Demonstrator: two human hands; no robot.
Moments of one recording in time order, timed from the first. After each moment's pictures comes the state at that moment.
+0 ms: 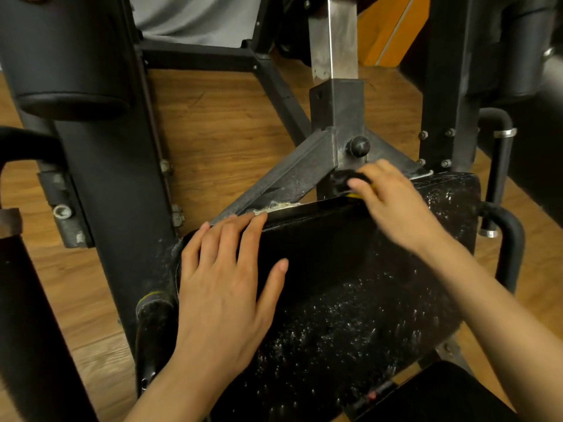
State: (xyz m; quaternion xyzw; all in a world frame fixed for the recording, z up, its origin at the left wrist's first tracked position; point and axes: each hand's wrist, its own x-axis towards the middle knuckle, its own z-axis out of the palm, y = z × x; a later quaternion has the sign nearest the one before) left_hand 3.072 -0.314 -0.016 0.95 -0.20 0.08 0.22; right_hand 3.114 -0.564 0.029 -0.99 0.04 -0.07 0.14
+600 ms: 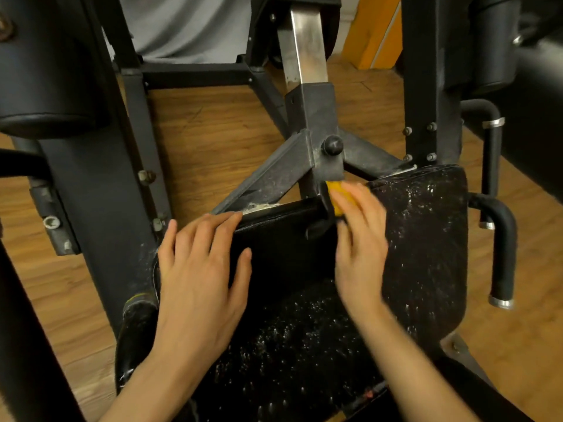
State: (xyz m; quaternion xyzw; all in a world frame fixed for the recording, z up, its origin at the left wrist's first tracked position) left_hand 3.072 -0.322 -0.011 0.95 -0.20 0.10 0.24; right_hand 3.056 -0.526 -0.036 -0.88 0.06 -0.36 0.29
